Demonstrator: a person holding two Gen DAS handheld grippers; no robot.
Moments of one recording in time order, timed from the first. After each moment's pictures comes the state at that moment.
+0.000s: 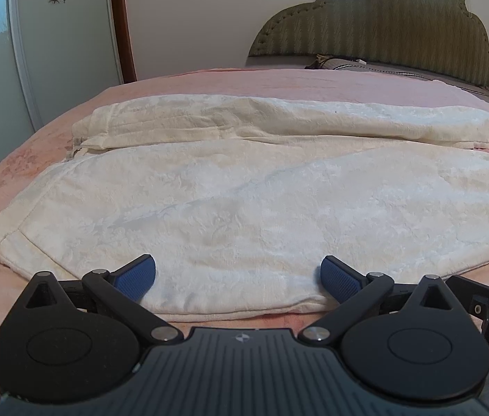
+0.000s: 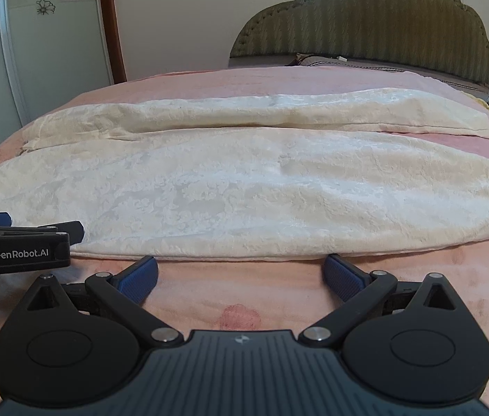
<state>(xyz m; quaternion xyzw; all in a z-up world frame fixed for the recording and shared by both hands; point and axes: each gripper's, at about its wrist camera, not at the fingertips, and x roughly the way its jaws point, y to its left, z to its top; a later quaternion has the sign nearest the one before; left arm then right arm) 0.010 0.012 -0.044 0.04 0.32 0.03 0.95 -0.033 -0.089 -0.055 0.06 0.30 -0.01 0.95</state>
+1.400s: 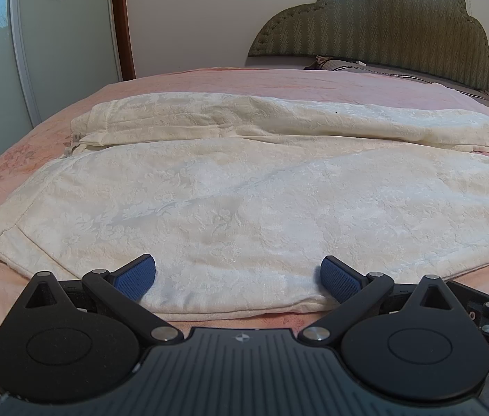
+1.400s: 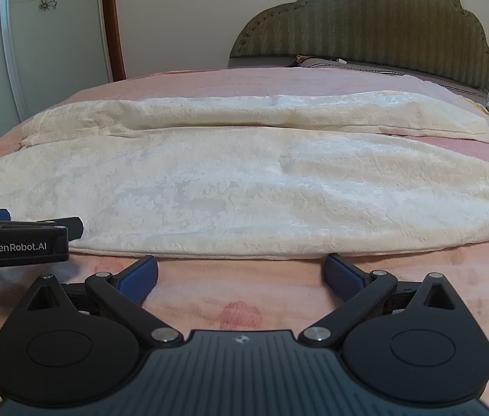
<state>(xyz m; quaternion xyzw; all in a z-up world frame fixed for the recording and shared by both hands) 0.010 0.013 -0.045 0.04 0.32 0.03 0.95 -0.034 -0.085 -0.055 0.04 0.30 -0.02 0.95</state>
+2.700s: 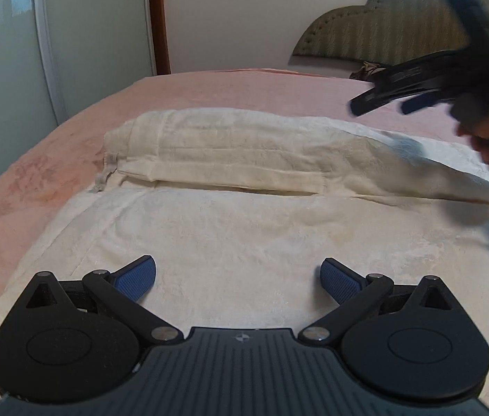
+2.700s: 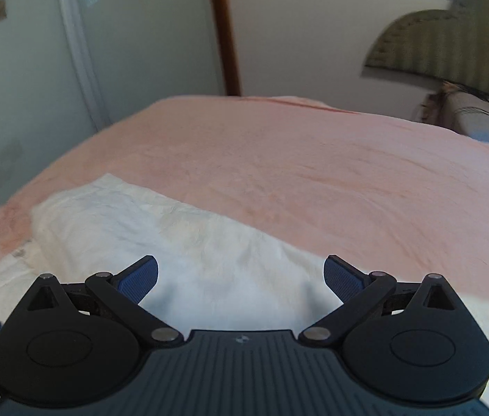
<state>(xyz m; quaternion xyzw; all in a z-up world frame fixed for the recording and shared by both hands) 0.103 0.091 -0.035 0.01 0.33 0.07 0.94 0.305 -0.055 0.017 -0.02 0.33 0.22 0.92</state>
